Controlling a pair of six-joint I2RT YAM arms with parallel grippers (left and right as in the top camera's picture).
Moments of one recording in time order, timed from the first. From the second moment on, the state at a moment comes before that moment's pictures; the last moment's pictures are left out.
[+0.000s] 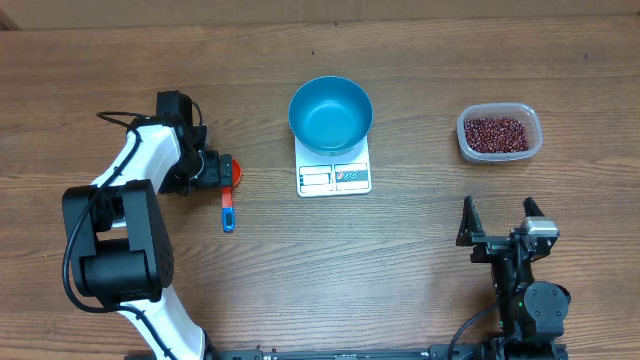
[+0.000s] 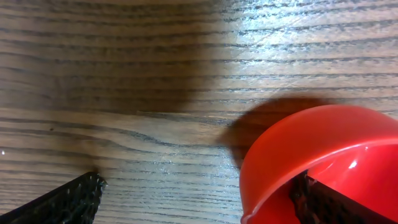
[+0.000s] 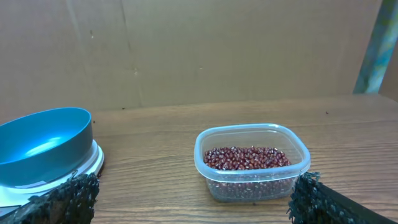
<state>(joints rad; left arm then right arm) 0.08 1.98 1.29 -0.81 0.01 -0.02 -0.01 0.01 0.02 -0.03 -0.01 0.07</state>
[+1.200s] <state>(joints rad) 0.09 1.98 1.31 -0.84 0.02 -0.03 -0.01 0.01 0.02 -0.03 -0.01 0.07</state>
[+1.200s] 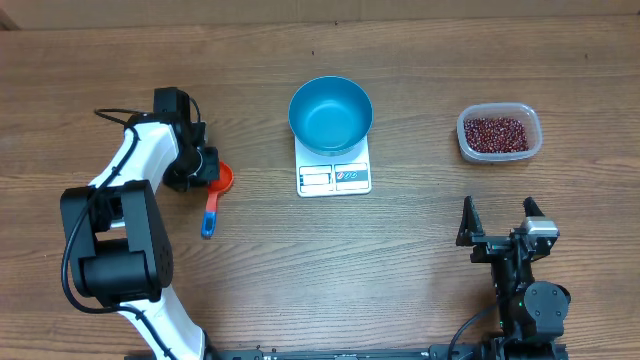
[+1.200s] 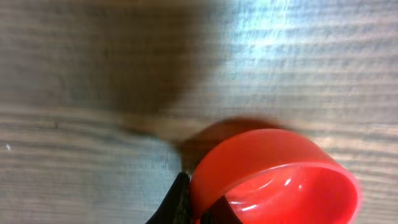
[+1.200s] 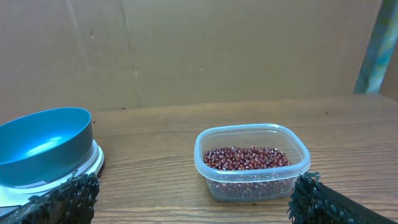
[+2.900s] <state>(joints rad) 0.08 2.01 1.65 -1.30 0.14 -0.61 -0.01 0.01 0.02 -0.03 -0.01 0.07</state>
